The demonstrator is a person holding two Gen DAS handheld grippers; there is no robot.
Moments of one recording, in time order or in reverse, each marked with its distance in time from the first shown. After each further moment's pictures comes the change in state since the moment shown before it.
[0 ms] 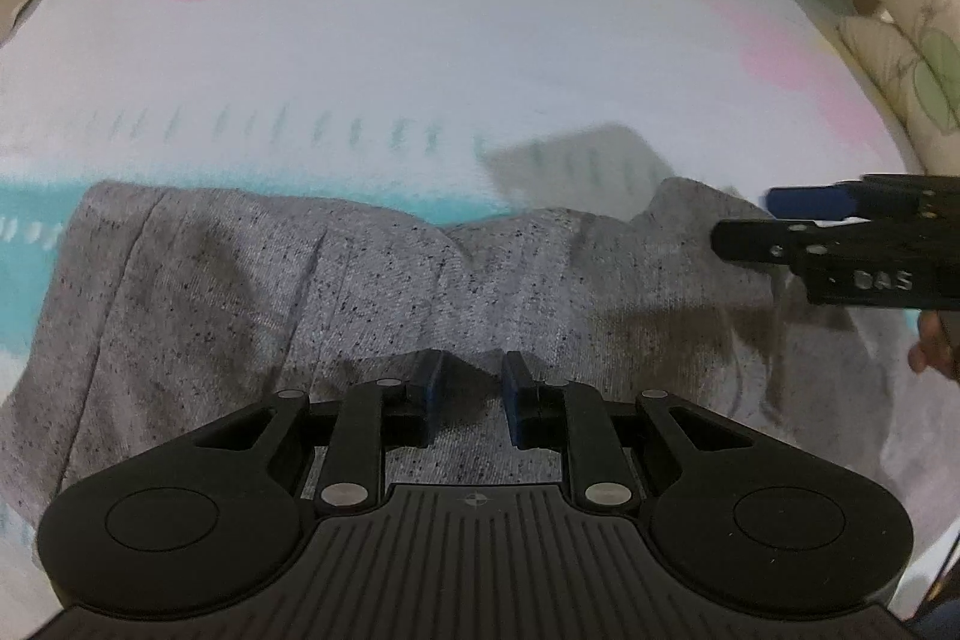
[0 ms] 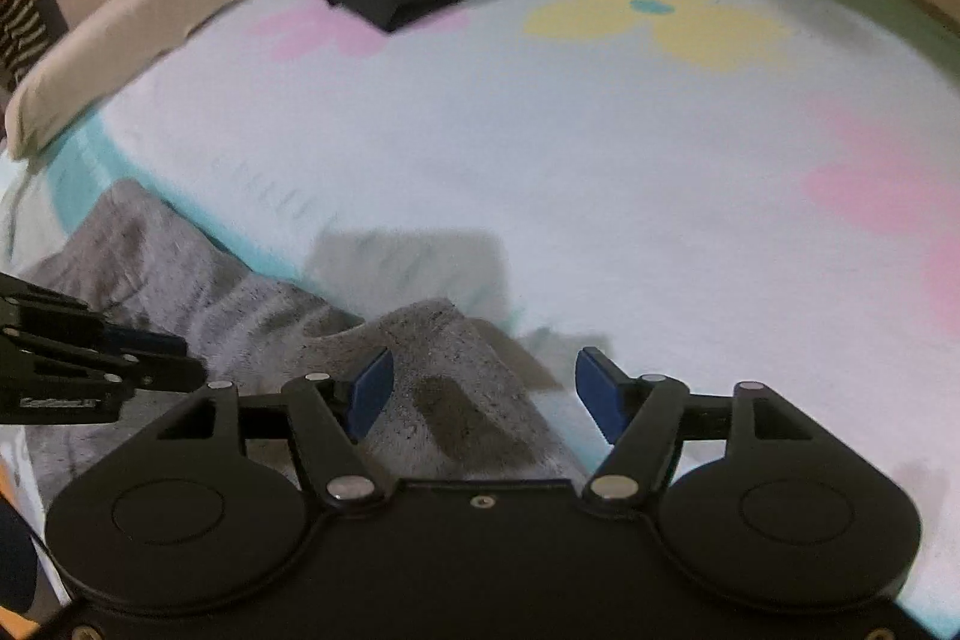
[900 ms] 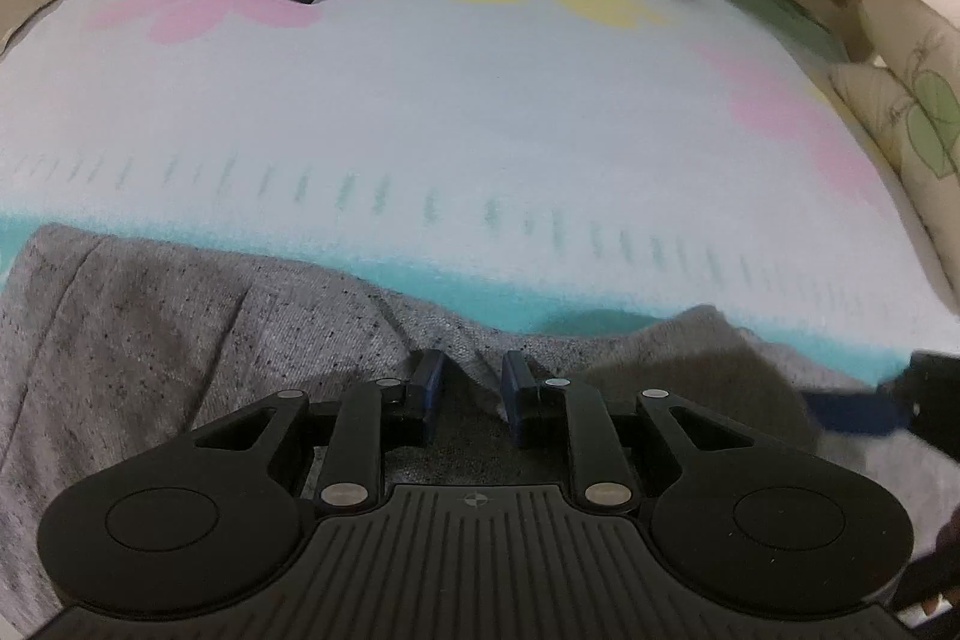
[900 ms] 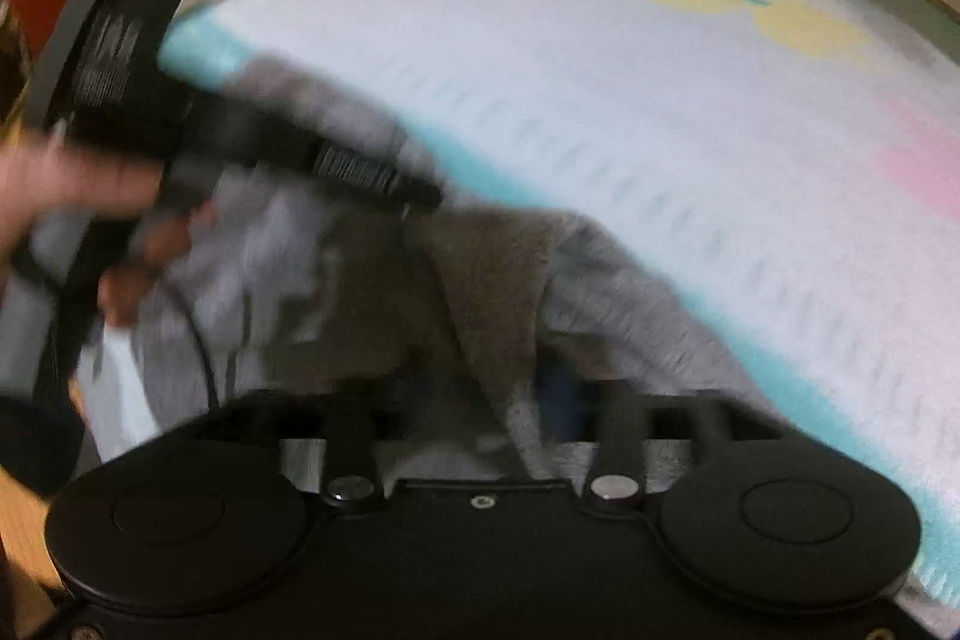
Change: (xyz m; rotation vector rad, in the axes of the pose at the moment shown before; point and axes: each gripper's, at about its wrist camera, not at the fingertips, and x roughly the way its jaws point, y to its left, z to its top) left arm 0.029 -0.022 0.018 -0.045 -0.124 -0.020; right arm -0.048 0.057 -0.064 -0.121 0.009 0.070
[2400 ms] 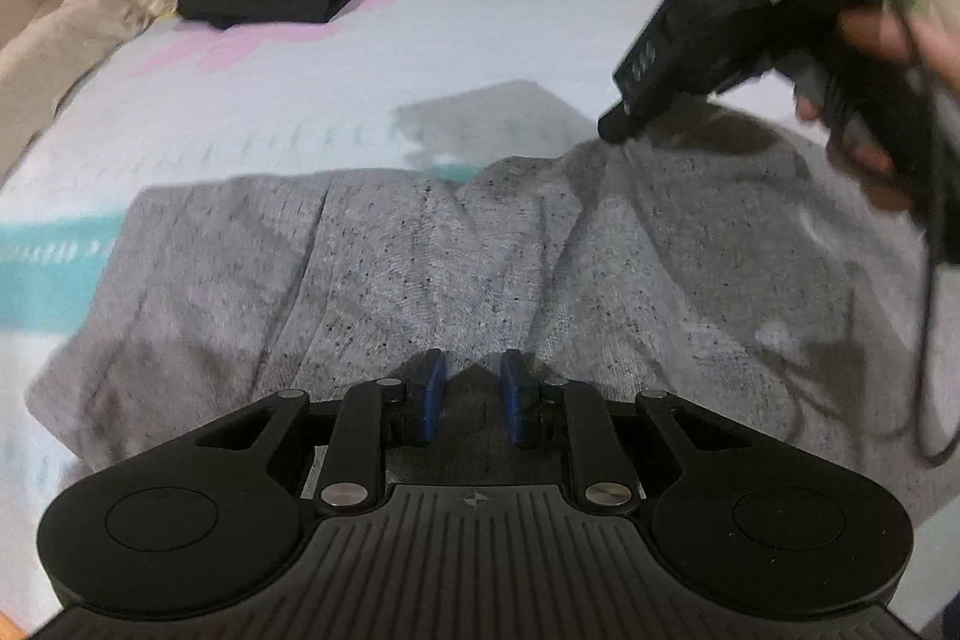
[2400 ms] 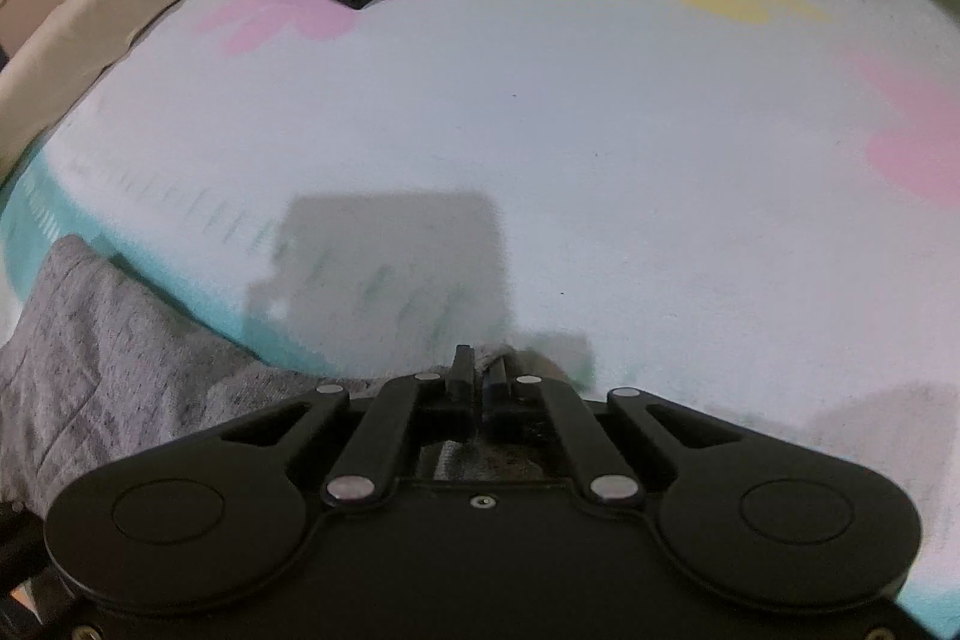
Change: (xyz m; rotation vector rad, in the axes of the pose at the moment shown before) left arm -0.059 -0.012 -0.068 0.227 -0.036 0.131; right arm 0.080 -0.049 0.082 0.220 0.060 -0.100
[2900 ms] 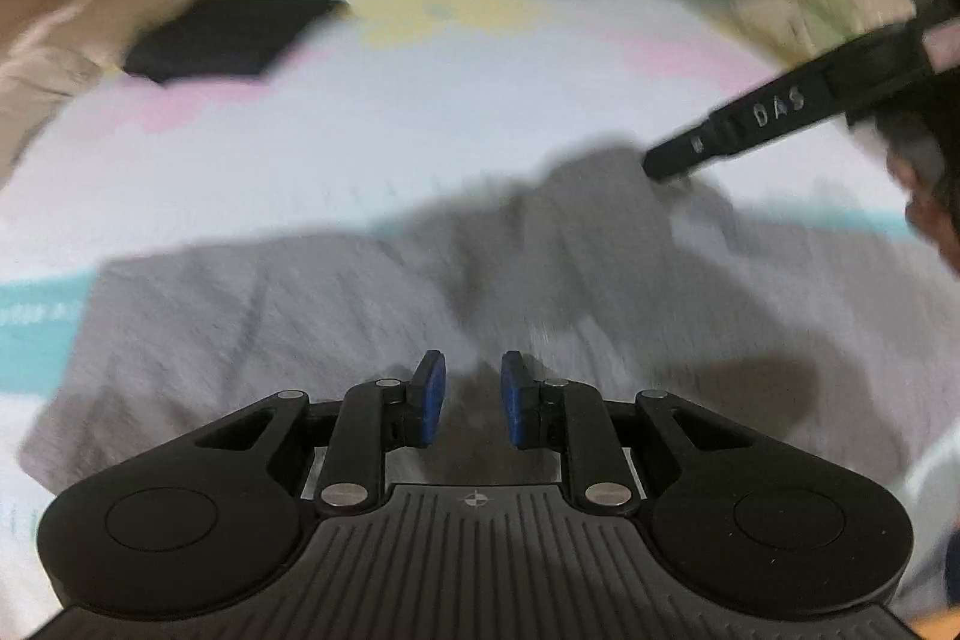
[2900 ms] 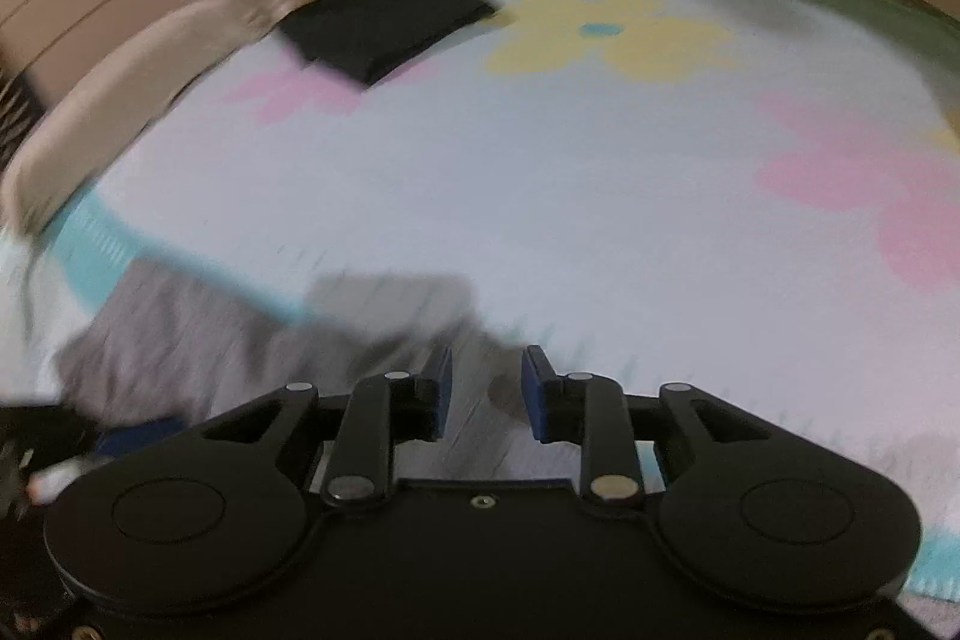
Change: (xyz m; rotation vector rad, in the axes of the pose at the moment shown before) left arm -0.011 -0.009 0.001 0.069 -0.030 -0.134; right arm -0.095 -0.018 -0.046 0.010 -0.121 0.017
